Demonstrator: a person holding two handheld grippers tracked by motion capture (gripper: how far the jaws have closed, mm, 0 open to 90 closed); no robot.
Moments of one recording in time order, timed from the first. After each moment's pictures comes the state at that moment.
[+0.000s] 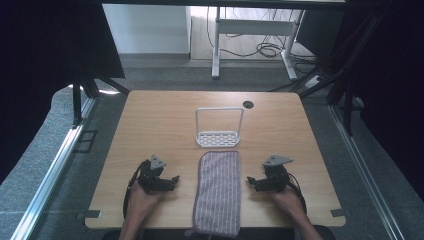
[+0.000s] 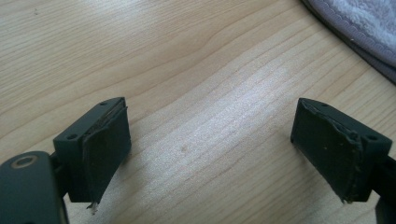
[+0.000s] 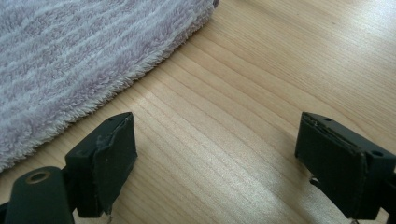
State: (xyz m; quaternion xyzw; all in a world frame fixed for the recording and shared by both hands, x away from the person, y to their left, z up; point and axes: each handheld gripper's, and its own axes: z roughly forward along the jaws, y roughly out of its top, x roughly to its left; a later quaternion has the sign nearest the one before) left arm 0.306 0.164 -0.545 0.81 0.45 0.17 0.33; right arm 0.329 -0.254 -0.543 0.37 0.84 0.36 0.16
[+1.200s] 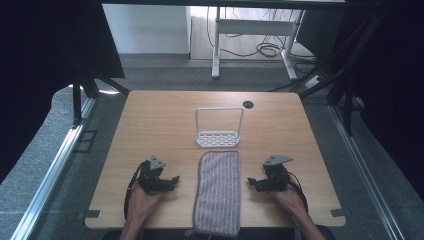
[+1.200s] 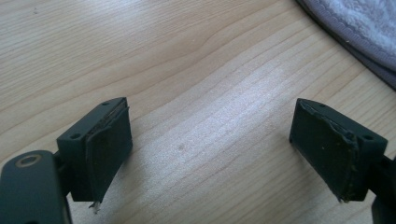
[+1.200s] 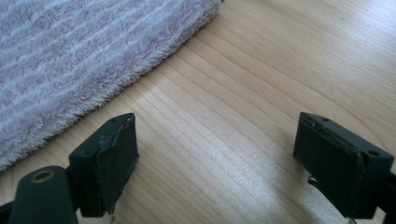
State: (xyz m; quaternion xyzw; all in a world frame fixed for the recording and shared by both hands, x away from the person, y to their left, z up) left arm 0.305 0.164 -0.544 0.81 0.46 0.16 0.34; right arm 0.330 -0.254 -0.539 0.37 0.85 0.35 0.14
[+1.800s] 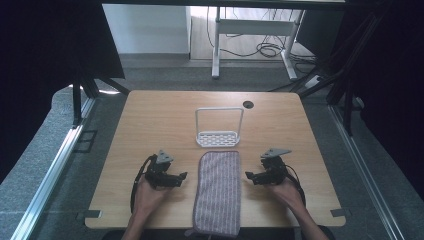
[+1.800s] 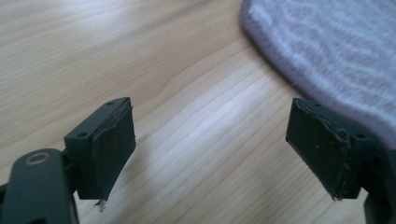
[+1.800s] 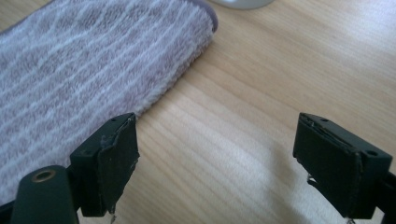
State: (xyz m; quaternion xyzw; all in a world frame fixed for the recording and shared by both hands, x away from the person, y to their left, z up) left arm 0.319 0.140 -0.525 0.82 0.42 0.13 0.36; right arm 0.344 -0.244 -0.522 0.40 0.84 0.35 0.12
